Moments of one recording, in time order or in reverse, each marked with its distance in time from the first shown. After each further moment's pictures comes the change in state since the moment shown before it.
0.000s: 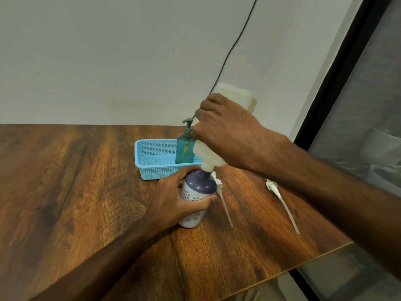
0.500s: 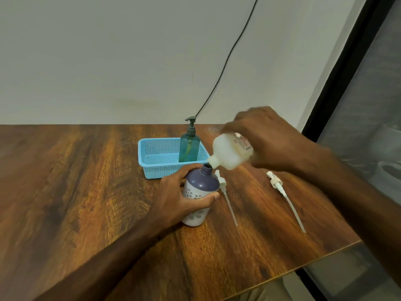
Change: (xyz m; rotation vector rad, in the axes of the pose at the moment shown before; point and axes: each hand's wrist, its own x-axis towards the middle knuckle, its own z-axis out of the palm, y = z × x) left_hand -0.001 0.005 -0.003 -0.019 0.024 0.010; right_hand -0.041 0.025 0.062 0.603 0.017 0.167
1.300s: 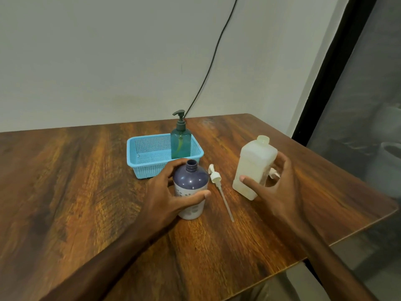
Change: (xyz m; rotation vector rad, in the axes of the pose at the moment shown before) left_hand -0.002 -0.008 0.006 -0.084 -0.006 -0.105; right_hand -0.079 -0.012 0.163 0.989 0.464 0.990
